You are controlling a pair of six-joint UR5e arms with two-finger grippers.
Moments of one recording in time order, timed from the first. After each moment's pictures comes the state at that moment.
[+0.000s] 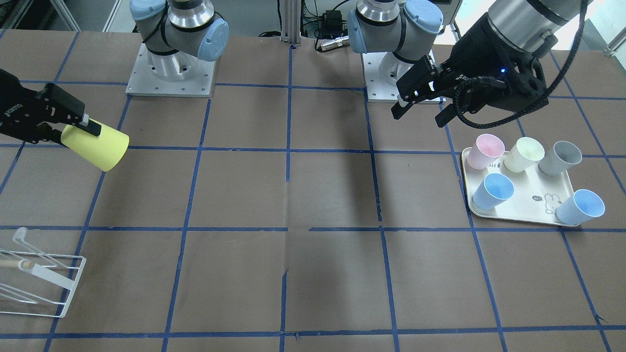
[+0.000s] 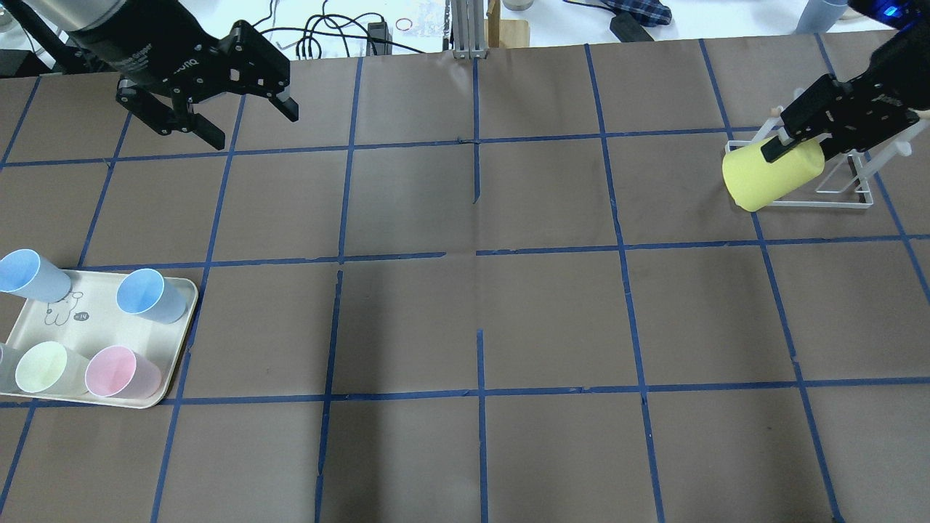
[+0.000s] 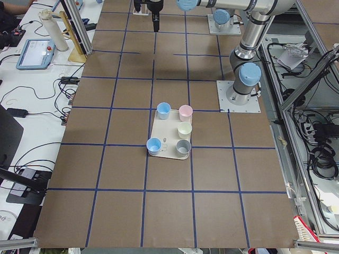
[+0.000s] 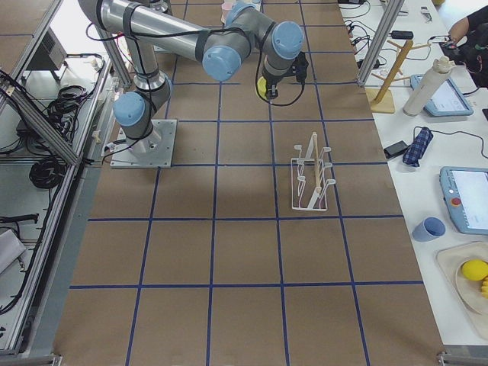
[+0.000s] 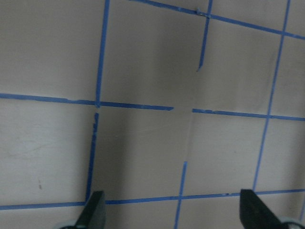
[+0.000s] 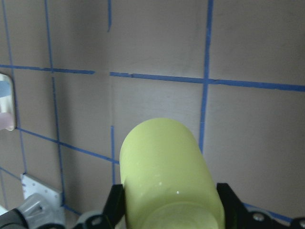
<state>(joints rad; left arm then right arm) -1.42 -1.59 -1.45 -1.73 1.11 -0.02 1.12 -1.49 1.54 -1.24 -1.10 -0.61</state>
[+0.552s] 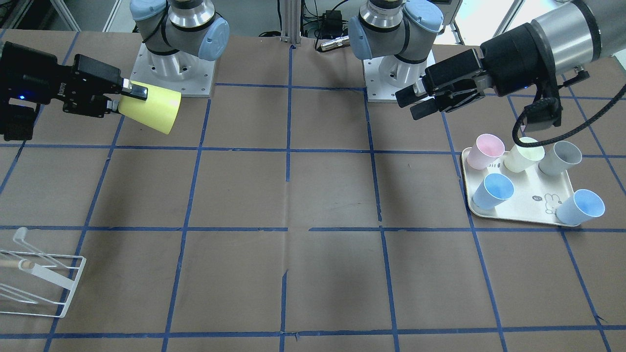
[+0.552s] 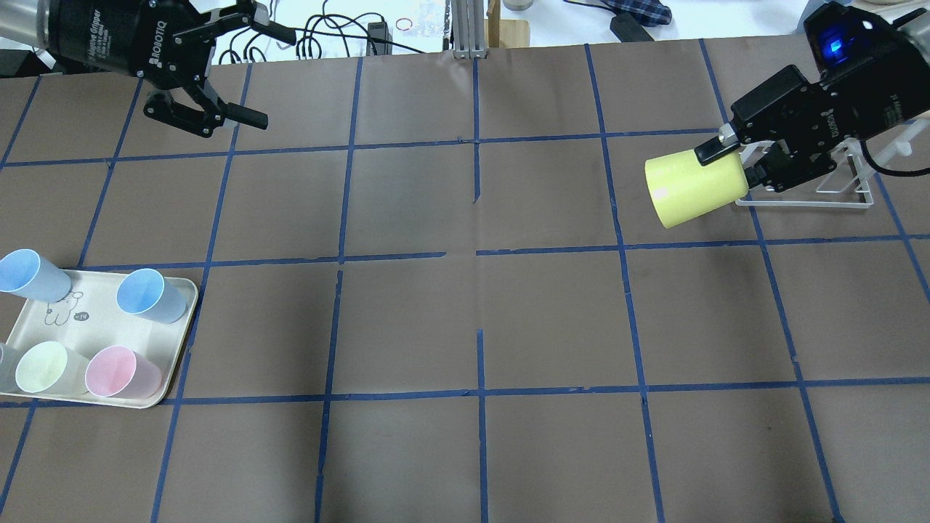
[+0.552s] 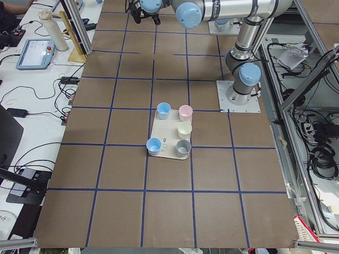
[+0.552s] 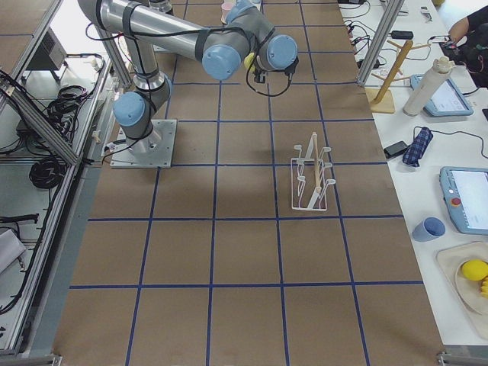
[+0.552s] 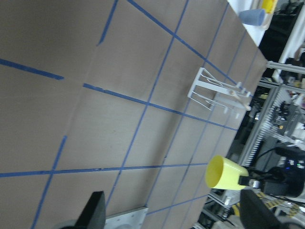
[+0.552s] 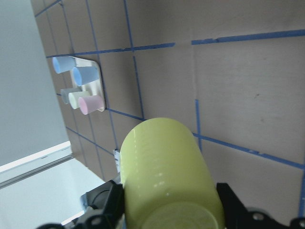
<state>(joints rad) -1.28 -1.62 -1.50 -1.94 0.60 -0.01 1.14 -1.49 1.54 -0.85 -0.81 -0.68</state>
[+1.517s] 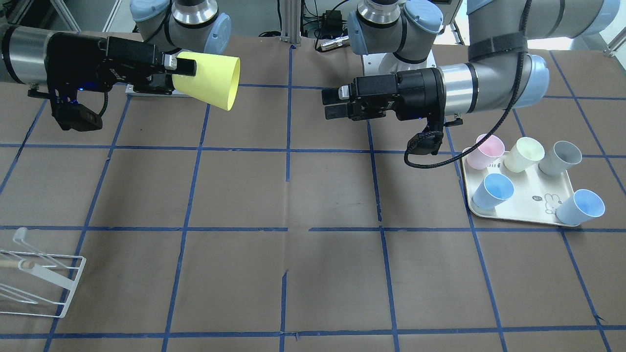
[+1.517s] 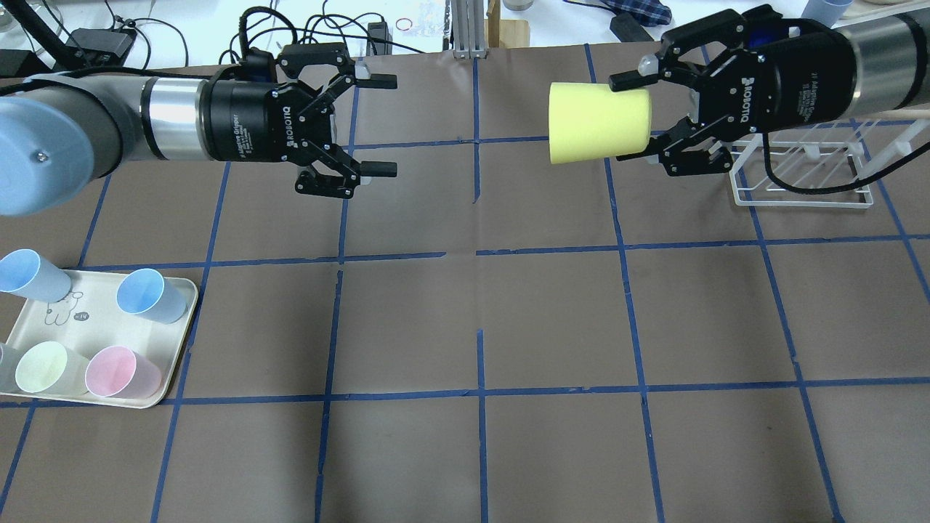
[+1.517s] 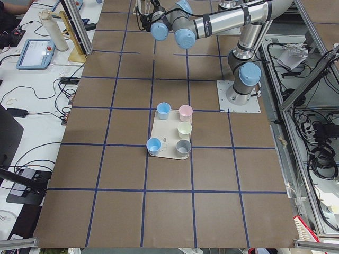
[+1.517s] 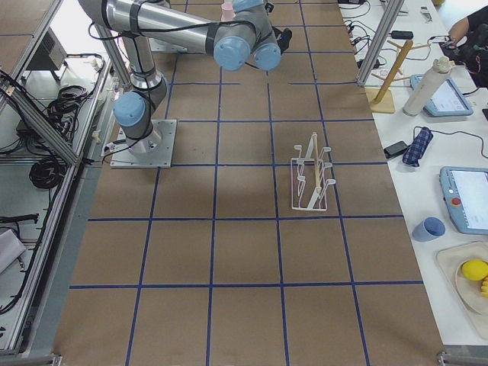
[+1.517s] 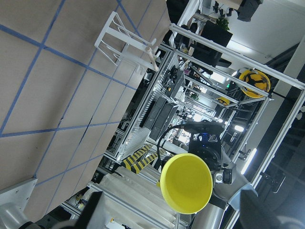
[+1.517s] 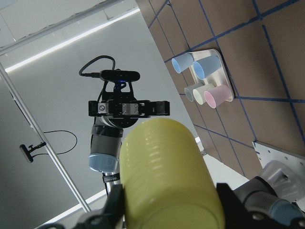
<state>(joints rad) -1.42 -1.60 -1.79 -1.96 0.21 0.20 1.26 -1.49 1.55 -0.52 -0.38 -0.71</state>
